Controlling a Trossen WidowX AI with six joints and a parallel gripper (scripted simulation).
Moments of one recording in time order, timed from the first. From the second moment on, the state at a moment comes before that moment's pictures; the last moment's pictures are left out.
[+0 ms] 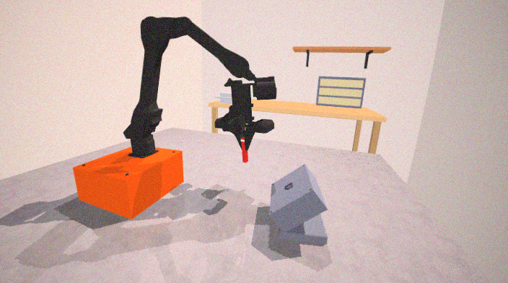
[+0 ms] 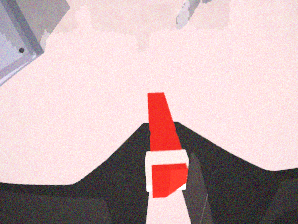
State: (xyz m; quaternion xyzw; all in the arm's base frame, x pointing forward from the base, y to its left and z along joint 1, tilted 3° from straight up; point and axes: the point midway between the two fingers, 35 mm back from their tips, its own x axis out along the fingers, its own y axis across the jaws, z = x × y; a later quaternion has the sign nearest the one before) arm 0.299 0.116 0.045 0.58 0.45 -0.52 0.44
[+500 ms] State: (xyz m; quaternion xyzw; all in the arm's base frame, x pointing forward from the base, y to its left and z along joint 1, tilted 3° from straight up) arm 0.305 0.109 0.047 0.56 0.48 -0.48 0.48
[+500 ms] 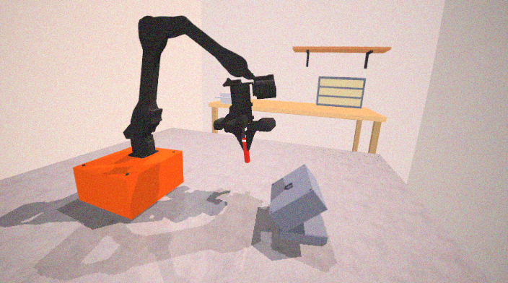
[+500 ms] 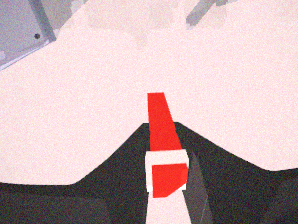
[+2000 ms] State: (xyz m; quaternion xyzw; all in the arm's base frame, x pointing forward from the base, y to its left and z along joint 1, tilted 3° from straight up) arm 0.322 0.087 0.055 0.50 0.53 -0.35 0.59
